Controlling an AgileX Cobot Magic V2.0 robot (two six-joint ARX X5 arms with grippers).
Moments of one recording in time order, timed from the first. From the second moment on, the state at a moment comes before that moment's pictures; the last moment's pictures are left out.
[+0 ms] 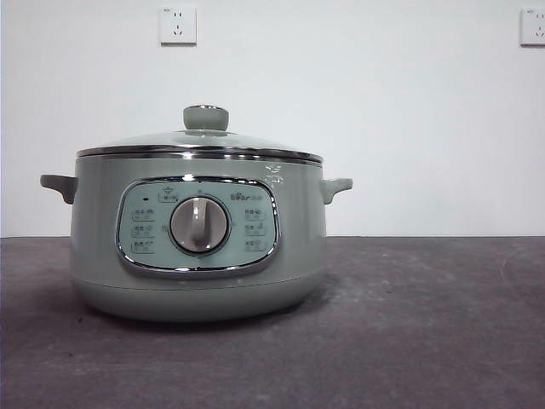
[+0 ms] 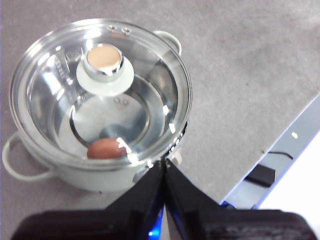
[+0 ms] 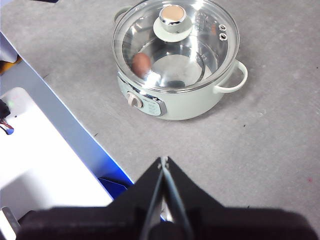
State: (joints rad) left arm -0.55 0.98 1.28 -1.01 0.19 0.00; right arm 0.72 1.00 1.61 -1.35 -0.10 -0.08
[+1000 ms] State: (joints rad) left arm 0.05 0.15 0.21 -0.07 0.02 0.09; right arm 0.72 0.99 1.61 -1.35 -0.10 -0.07
